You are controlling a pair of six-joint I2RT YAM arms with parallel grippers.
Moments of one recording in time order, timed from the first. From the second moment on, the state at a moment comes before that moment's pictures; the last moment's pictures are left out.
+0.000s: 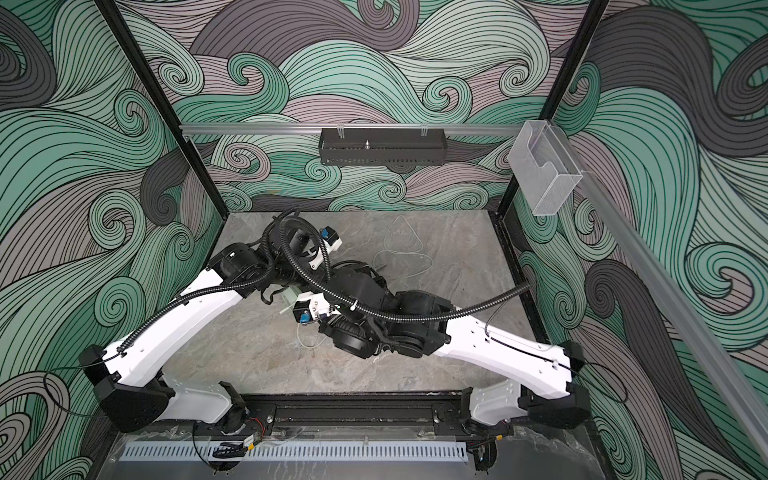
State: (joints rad) left arm -0.72 1.38 1.55 -1.05 0.08 -0.02; right arm 1.30 1.36 1.60 -0.78 0.72 -1.19
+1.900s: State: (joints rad) left arm -0.73 1.33 1.53 -1.06 0.04 0.02; right arm 1.06 1.18 1.33 -0.74 0.64 -1.09
